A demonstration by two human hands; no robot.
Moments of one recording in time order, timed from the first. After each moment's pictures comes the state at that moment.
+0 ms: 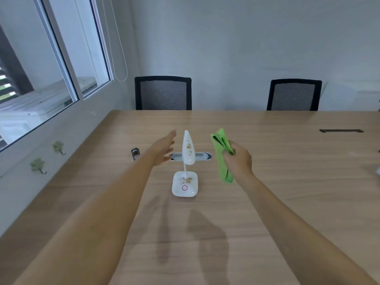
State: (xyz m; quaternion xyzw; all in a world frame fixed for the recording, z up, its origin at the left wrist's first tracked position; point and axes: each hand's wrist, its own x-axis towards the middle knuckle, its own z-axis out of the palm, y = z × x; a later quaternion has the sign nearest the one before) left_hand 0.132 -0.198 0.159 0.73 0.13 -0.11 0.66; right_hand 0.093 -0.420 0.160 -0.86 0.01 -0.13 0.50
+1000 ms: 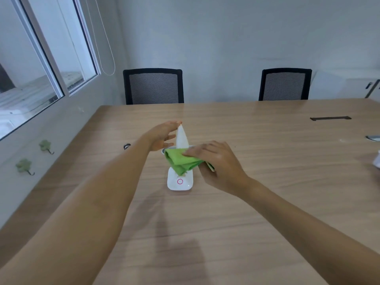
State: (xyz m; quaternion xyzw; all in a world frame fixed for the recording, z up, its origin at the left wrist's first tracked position) left_hand 0.167 -0.205 0.165 0.74 0.05 -0.14 0.66; right_hand 0.033 -0.409 0.174 -0.85 -0.38 -0.27 0.23
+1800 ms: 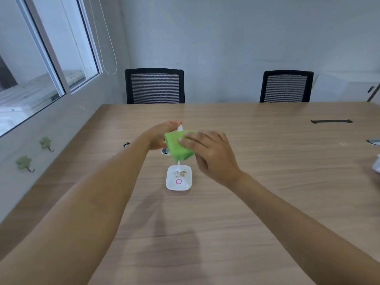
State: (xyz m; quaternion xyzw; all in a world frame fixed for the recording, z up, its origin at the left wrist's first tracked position) left_hand 0.169 -0.202 0.164 0.73 0.03 -0.17 0.66; right_hand 0.052 -0.402 0.178 -0.85 -0.37 -0.35 0.12
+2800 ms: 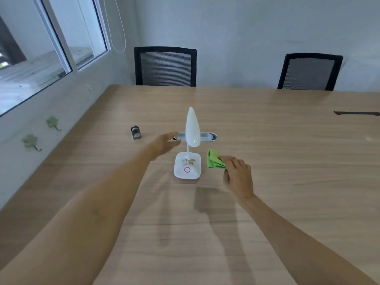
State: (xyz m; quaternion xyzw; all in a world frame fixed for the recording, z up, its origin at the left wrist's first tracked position) left_hand 0.148 -0.181 0.084 0.87 0.09 -0.10 0.47; right_hand 0.086 -0.435 0.036 -0.95 -0.17 -0.21 0.18
